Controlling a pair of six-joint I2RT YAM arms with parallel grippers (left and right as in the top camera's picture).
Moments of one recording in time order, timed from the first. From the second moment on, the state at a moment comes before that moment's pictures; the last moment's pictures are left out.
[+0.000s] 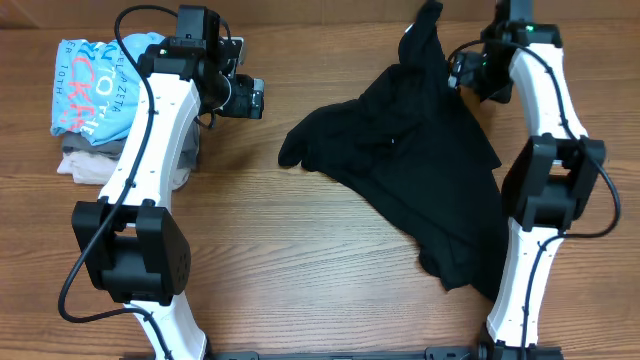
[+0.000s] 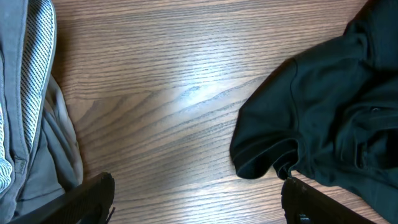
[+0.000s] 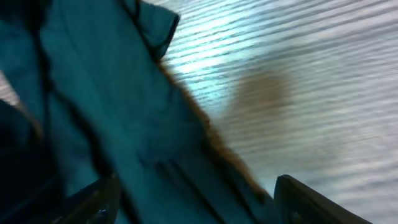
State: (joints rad) left arm -0.10 1.98 1.83 -1.03 0.15 -0.03; right arm -0.08 2.46 2.26 -1.08 -0.12 0.21
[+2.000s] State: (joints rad) left arm -0.09 1.98 1.83 -1.12 0.21 -0.03; right arm -0.04 2.39 2.63 -1.60 -0.27 0.33
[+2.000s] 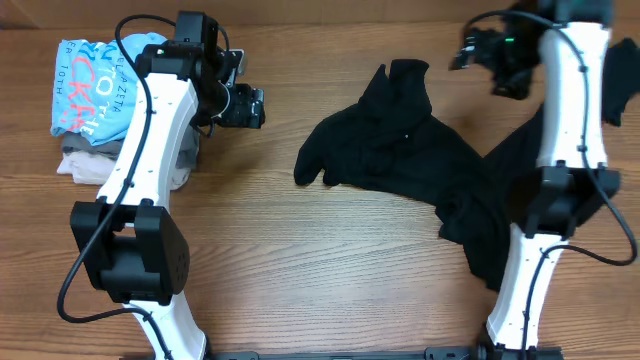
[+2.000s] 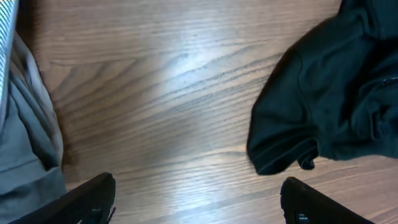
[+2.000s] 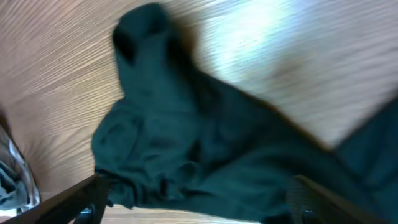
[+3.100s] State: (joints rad) left arm 0.03 1.98 1.83 -1.08 0.26 -0.03; right arm 0.31 2.39 2.66 -1.26 -0.31 0.42
